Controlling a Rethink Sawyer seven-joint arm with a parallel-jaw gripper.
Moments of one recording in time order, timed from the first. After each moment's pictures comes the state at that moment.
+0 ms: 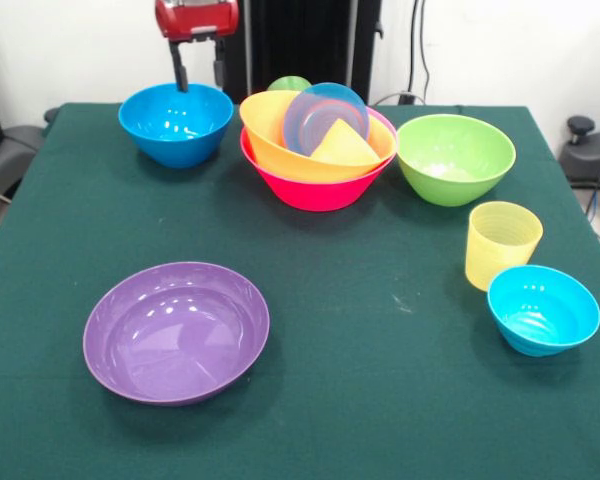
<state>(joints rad) -0.08 -0.25 -0.65 1.80 -1.32 -0.76 2.41</state>
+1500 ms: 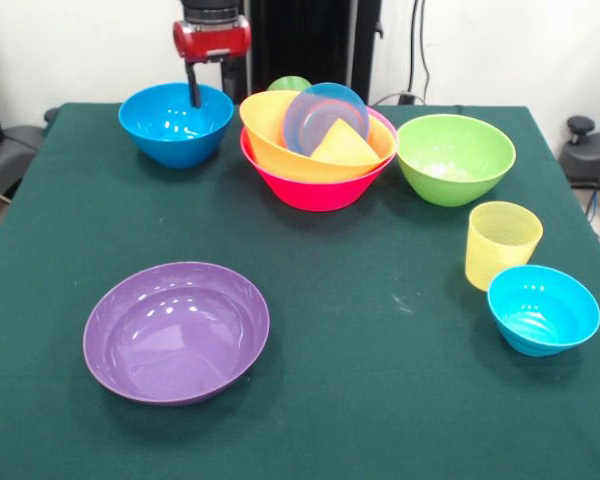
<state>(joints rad) -0.08 -0.10 -0.65 1.83 -1.13 -0.76 2.24</state>
